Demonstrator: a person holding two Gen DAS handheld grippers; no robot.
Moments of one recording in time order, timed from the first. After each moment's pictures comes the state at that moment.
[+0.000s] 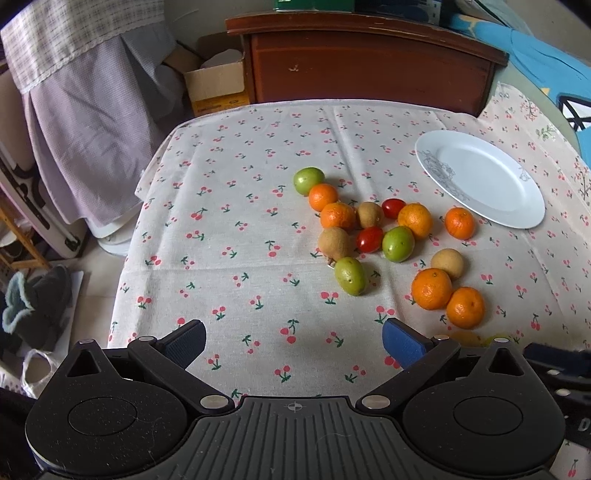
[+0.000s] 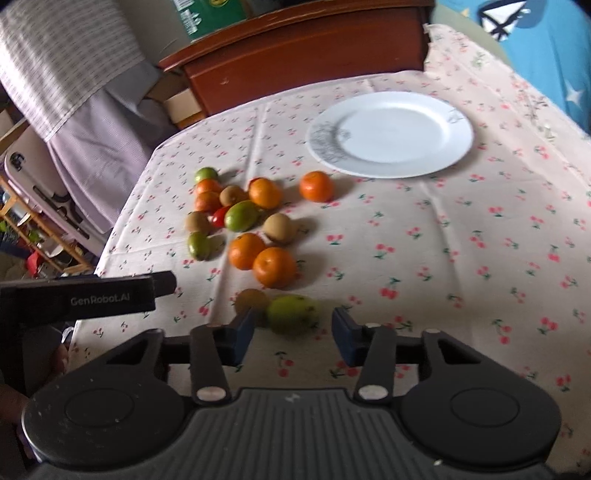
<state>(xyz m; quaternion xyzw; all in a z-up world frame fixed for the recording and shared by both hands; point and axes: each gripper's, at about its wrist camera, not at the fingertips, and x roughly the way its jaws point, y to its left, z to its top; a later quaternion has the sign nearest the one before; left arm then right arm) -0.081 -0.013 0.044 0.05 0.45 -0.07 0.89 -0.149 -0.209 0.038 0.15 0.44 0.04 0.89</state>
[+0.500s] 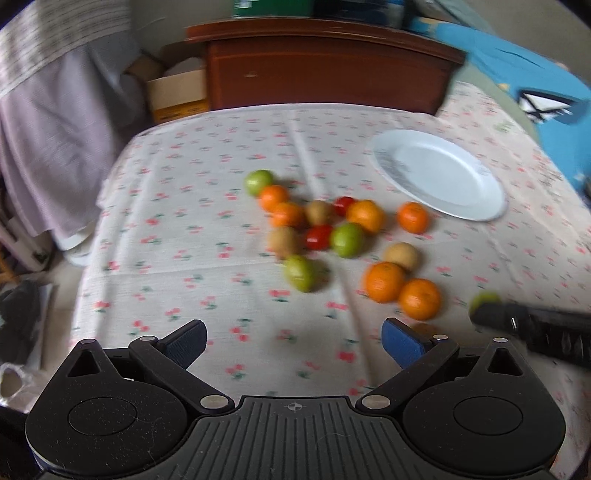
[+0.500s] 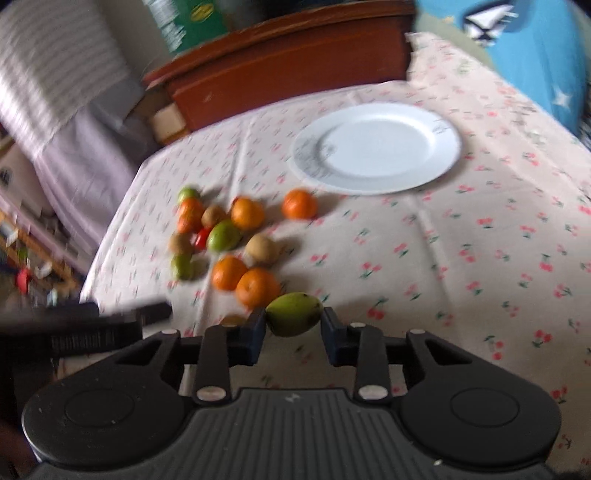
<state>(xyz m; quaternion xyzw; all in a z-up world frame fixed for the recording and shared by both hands) -0.095 -0.033 0.041 0.05 0.43 -0.15 0.89 -0.144 -0.223 0.040 0.17 0.41 -0.01 0.90</state>
